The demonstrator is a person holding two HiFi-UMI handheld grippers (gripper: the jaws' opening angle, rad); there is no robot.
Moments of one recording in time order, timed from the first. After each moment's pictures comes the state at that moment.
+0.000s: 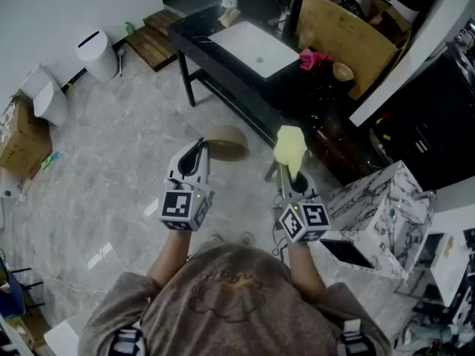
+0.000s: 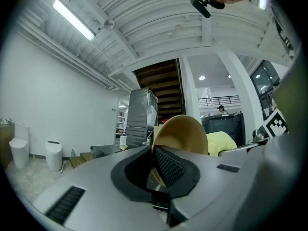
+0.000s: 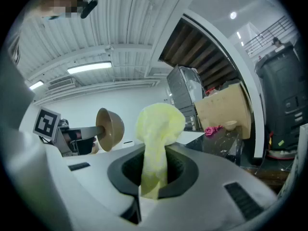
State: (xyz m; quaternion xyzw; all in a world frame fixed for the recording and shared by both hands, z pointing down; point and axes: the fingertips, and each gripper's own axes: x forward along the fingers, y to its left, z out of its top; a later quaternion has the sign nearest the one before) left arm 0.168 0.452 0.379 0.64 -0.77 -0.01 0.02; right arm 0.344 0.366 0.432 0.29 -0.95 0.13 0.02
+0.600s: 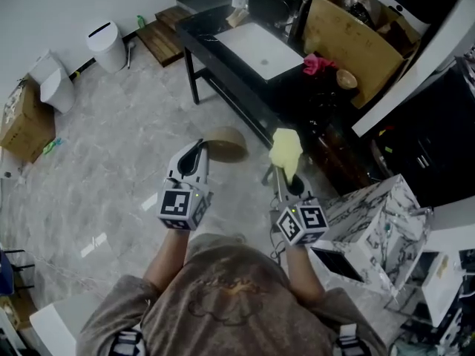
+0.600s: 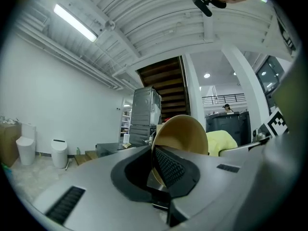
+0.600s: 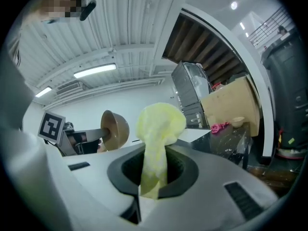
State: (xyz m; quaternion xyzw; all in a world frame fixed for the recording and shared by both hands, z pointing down) left arm 0.189 0.439 0.392 0.61 -0.79 -0.01 0.02; right arm 0.357 0.350 0.438 0.24 -0.96 0.14 0.02
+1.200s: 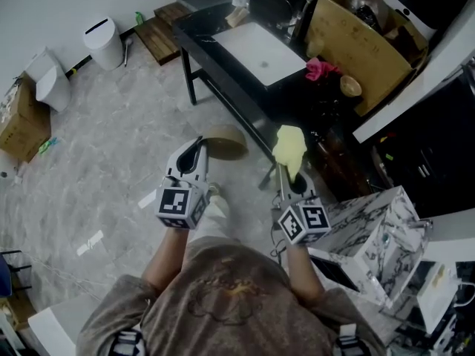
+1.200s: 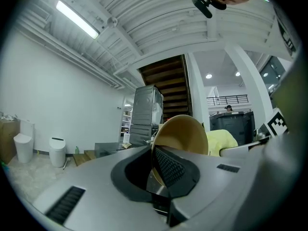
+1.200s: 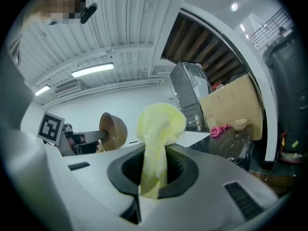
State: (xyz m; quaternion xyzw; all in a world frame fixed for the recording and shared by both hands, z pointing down) left arm 0.156 0.385 0.400 0.61 -0.79 -0.02 0.03; right arm 0.329 0.291 0.444 0.24 -0.96 0.13 0.02
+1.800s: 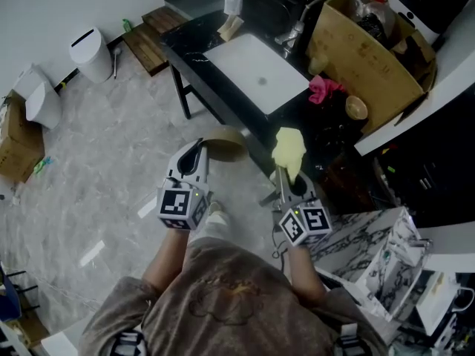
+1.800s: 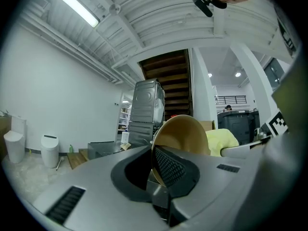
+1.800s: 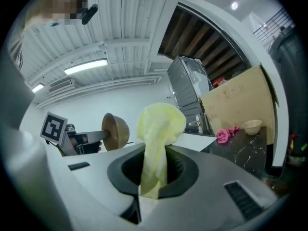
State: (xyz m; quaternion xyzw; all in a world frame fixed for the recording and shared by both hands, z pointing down) left arm 0.055 0.264 0.409 0.62 -0.78 -0.02 0.04; right arm 0.234 0.181 0.444 0.26 -0.96 0.13 0.02
